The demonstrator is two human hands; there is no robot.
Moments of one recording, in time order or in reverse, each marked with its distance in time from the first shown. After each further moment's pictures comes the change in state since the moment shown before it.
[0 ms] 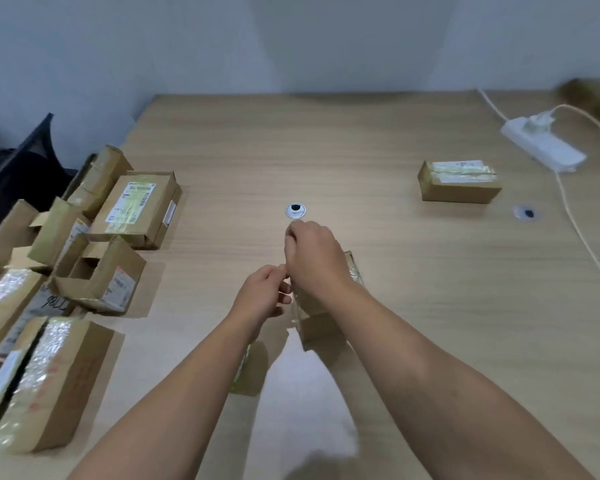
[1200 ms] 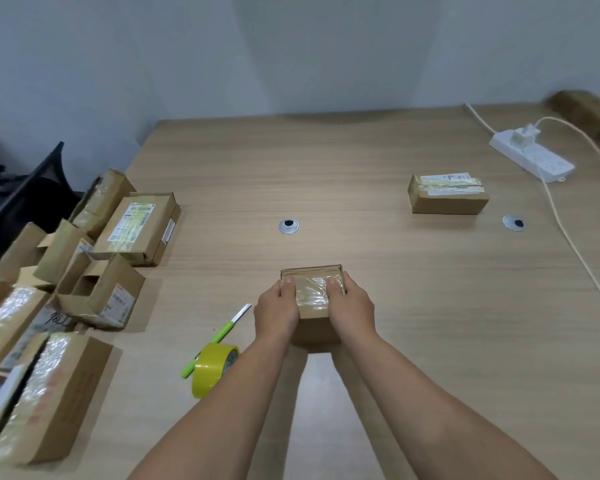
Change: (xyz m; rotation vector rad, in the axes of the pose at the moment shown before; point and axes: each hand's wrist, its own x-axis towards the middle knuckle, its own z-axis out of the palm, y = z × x) left_hand -0.004 -0.004 0.063 0.049 0.347 0.080; right_hand -0.046 0.076 0.004 0.607 0.025 0.603
